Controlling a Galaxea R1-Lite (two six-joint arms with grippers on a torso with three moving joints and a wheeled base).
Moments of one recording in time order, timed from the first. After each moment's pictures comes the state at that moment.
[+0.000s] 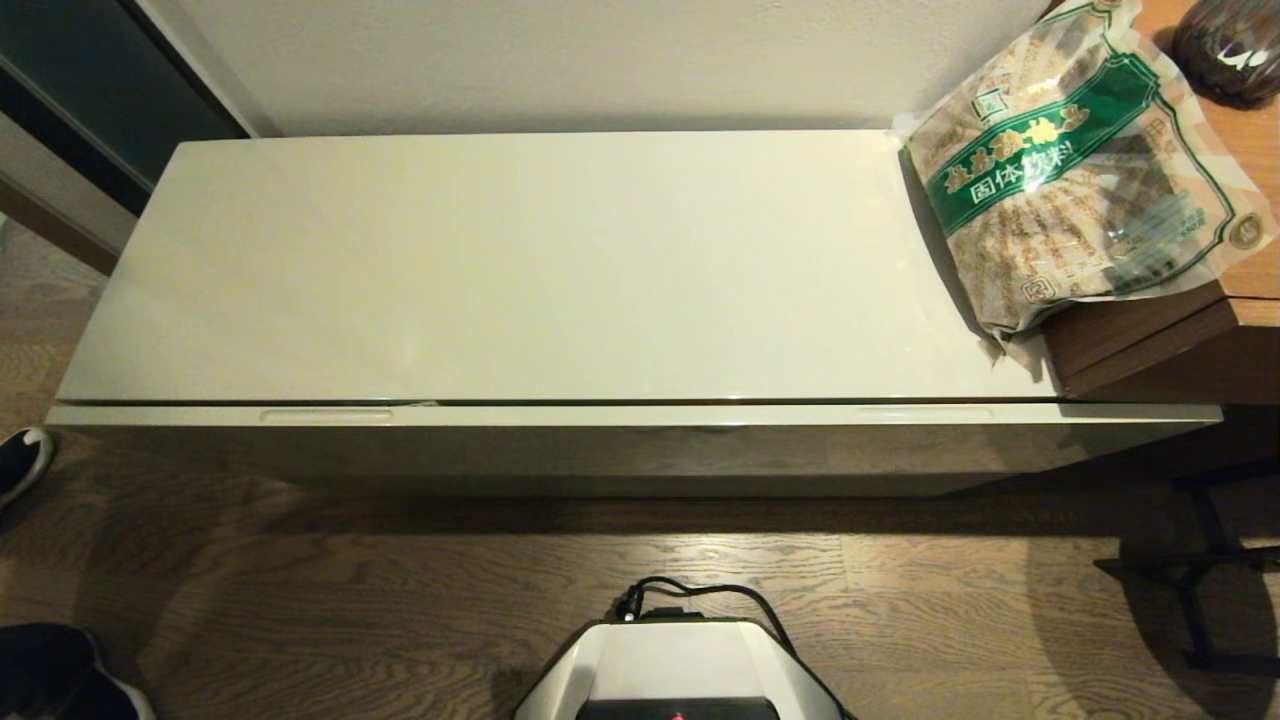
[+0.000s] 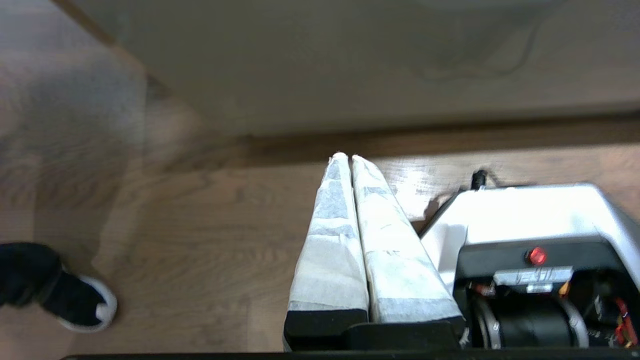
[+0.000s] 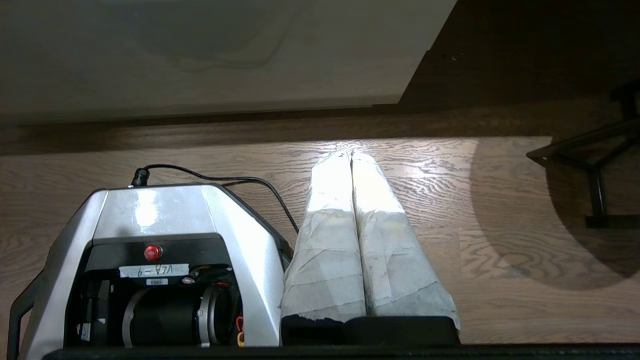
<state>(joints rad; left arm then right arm) 0.00 0.00 -0.05 0.06 -0.01 0.06 0.00 0.02 -0.06 0.16 -0.01 0.02</state>
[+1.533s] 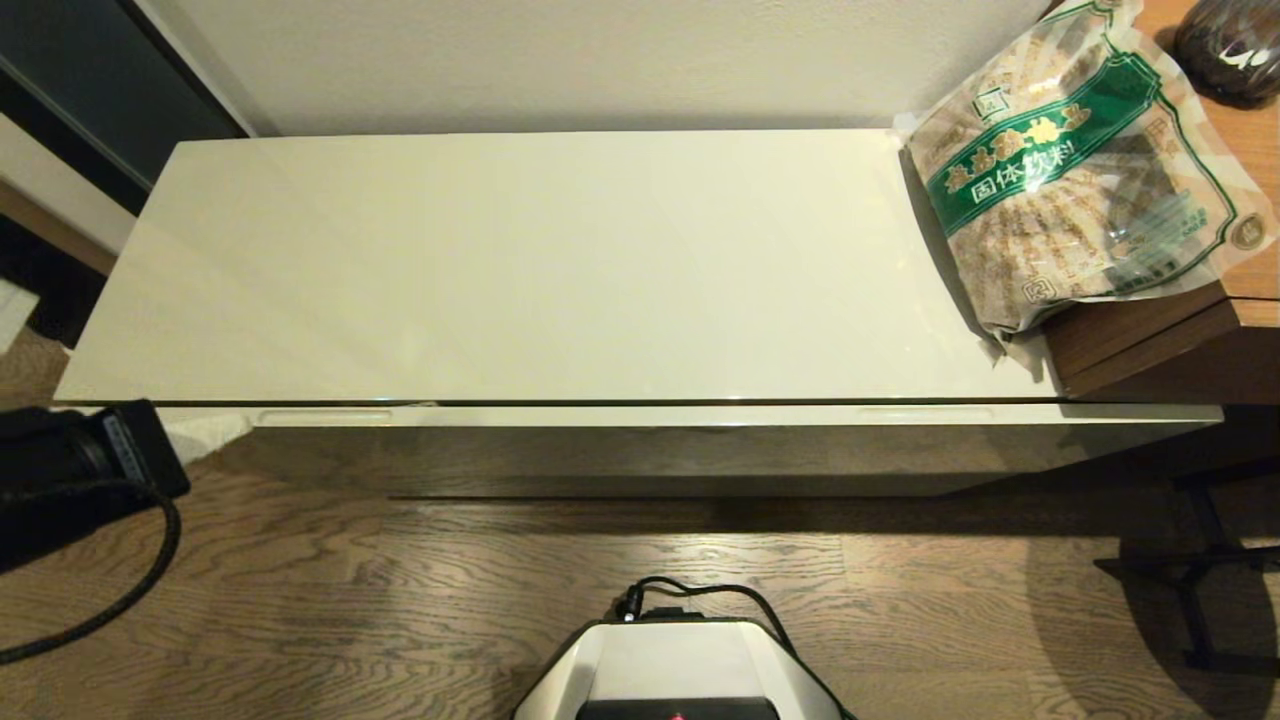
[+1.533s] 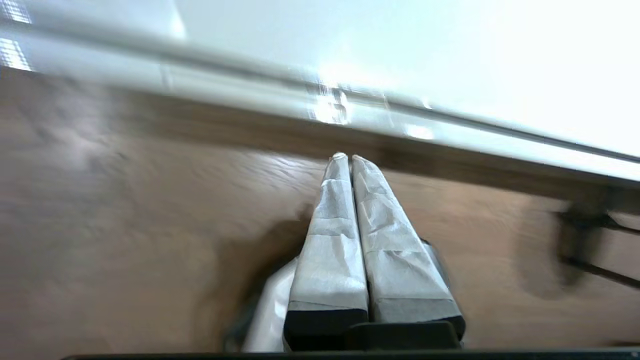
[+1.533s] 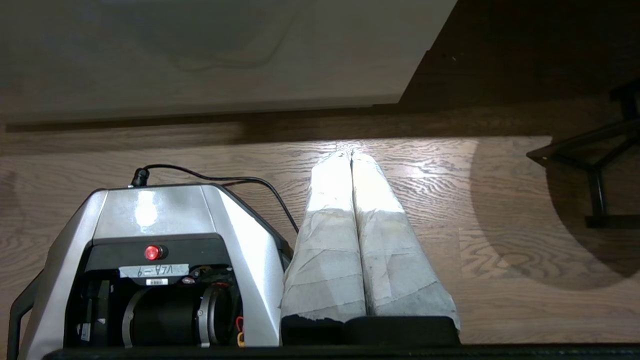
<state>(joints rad) 0.00 1.11 -0.71 -0.12 -0.19 -0.30 0.00 0.02 -0.06 0.16 -0.01 0.02</state>
